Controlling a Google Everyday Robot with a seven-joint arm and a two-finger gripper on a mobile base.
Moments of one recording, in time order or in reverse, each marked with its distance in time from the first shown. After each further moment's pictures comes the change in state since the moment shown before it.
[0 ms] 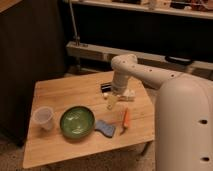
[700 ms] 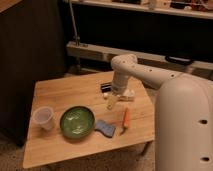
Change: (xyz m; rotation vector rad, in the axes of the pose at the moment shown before) arm 0.000 0.000 0.000 0.000 0.000 0.000
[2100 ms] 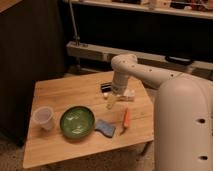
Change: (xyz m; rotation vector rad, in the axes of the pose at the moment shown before) arm -0.004 -0.003 -0.005 -0.017 -0.036 0.199
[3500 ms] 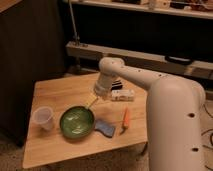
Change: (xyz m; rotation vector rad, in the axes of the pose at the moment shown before) arm -0.082 0.105 0.039 -0.222 -0.071 -0.023
